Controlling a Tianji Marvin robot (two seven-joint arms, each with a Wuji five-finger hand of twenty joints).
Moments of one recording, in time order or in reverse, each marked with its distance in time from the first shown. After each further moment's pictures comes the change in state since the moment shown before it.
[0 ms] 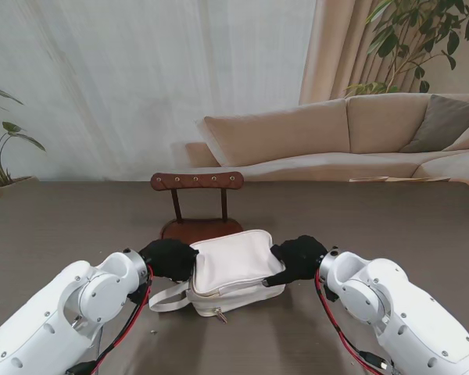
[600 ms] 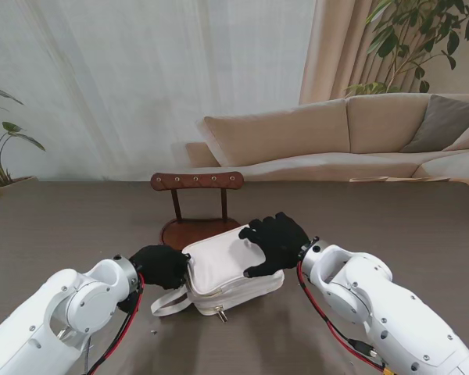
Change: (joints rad) left arm 0.094 0.007 -0.084 -0.086 0.053 -0.003 -0.058; right arm 0.040 -0.015 -0.075 -0.055 -0.204 -0.014 -0.235; left_hand -0.009 0.006 -0.008 0.000 -0.027 -0.010 -0.038 0.007 -0.019 0.004 -0.006 0.000 0.000 0.000 0.000 0.000 0.000 0.000 0.000 0.000; right_hand -0.062 -0.081 0.082 0.000 -0.224 -0.266 -0.056 -0.112 -0.275 -0.060 0.008 -0.050 -0.215 -0.019 -0.103 -0.096 0.000 0.010 -0.061 0.000
